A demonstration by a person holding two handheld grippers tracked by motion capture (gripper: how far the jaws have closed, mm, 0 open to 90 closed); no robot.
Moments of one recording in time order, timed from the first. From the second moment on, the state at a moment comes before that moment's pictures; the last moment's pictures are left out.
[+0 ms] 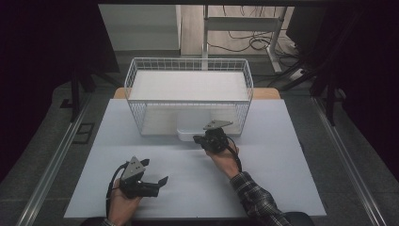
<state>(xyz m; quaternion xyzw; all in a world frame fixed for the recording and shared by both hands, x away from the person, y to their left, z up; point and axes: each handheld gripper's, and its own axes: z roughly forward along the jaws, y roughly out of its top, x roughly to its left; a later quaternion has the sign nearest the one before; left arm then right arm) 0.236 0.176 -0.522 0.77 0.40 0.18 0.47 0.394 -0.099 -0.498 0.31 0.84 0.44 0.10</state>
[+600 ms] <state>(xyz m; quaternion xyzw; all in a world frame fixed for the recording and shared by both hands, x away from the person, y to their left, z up) 0.239 0.175 -0.525 0.77 0.40 0.17 0.46 0.415 -0.087 -0.503 0.31 0.84 0.44 0.11</state>
